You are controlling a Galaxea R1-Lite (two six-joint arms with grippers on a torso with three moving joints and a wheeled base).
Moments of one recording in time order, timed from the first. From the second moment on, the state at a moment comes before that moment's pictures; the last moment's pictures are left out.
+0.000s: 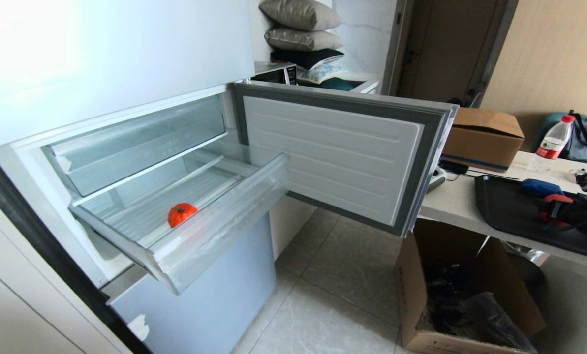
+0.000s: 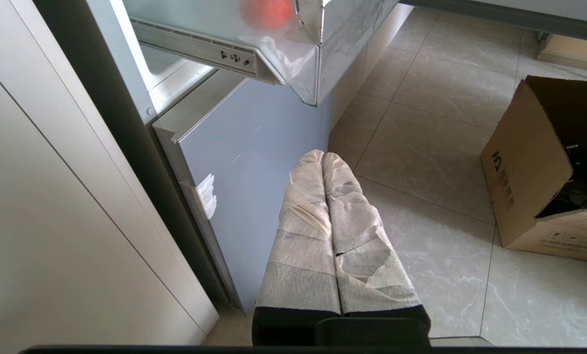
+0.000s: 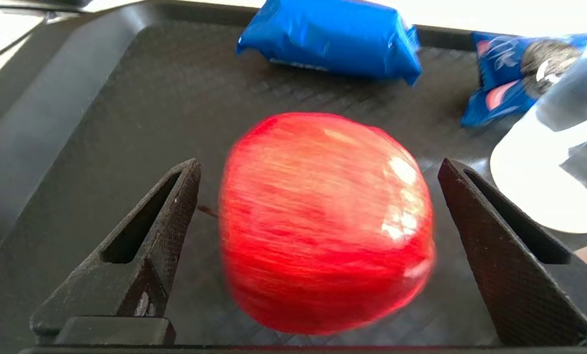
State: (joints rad) left arm 0.00 0.00 -0.07 0.17 0.01 0.00; right arm -0.59 2.51 -1.60 -0.70 0.17 -0.05
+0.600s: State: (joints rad) left arm 0.00 0.00 -0.07 0.17 0.01 0.00; right arm -0.59 2.53 -1.60 -0.70 0.17 -0.05
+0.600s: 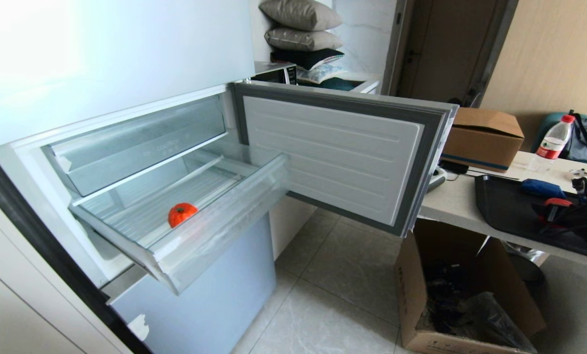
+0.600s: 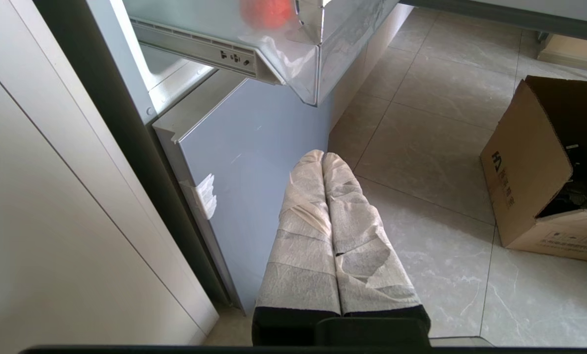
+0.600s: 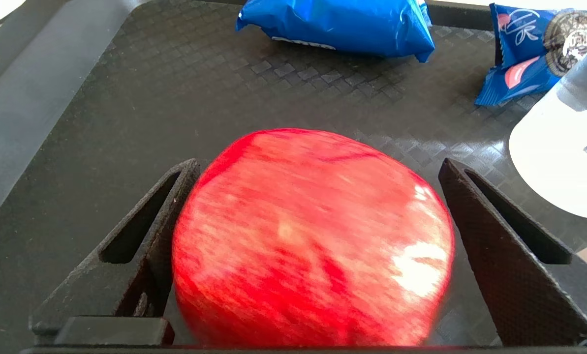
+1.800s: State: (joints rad) left arm 0.00 0.00 -0.07 0.17 0.01 0.00; right arm -0.53 2.35 -1.38 -0.70 0.16 -0.05
